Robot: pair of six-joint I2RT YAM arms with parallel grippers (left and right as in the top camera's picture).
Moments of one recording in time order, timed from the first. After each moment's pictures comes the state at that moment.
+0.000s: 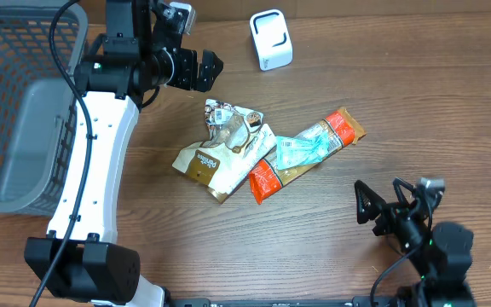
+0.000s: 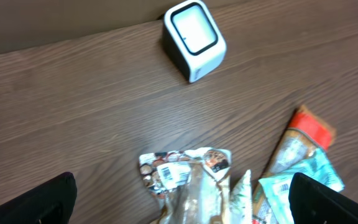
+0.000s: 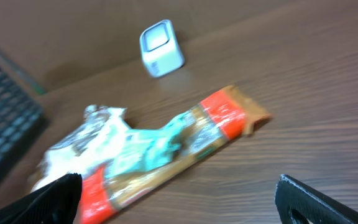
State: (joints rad) left arm -0.09 1.72 1.76 -0.88 0.31 0.09; right arm 0.03 0.29 0.21 -0.24 -0.34 0.38
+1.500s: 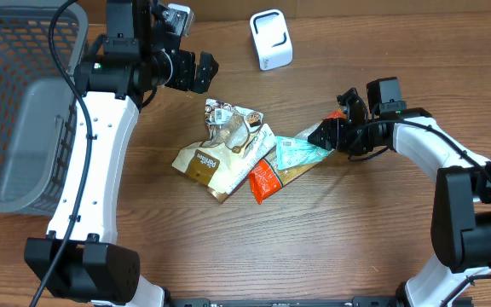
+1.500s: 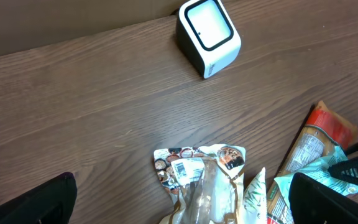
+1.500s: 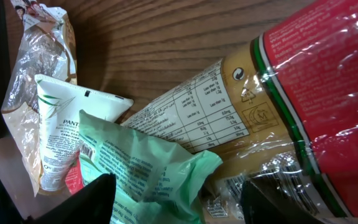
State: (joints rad) left arm -0.09 1.72 1.76 -0.89 0.26 0.11; right arm 0.12 1.87 1.13 -0.48 -0.64 0.20
